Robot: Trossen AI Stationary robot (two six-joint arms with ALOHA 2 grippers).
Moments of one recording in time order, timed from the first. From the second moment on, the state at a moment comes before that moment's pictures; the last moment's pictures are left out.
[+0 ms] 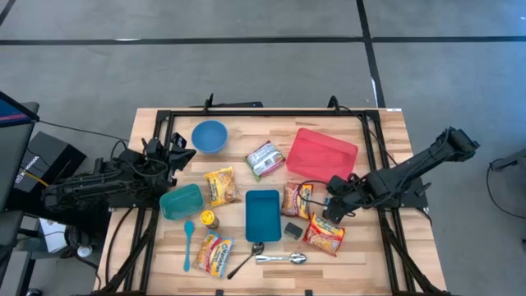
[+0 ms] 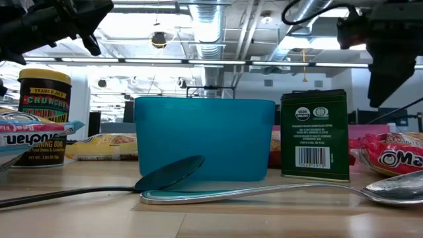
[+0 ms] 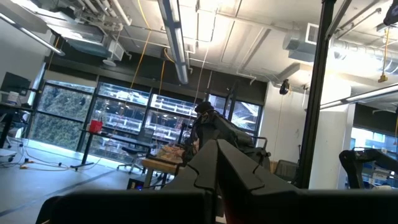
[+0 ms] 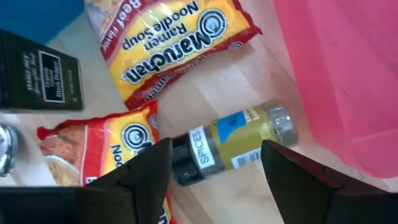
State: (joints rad) left arm 0.32 0.29 0.01 0.79 0.17 -0.35; right arm 0.45 1.21 0.81 -0.91 0.29 1.06
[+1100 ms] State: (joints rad) left arm 0.32 0.29 0.01 0.79 0.17 -0.35; right arm 0.27 1.42 0.81 -0.83 0.08 1.52
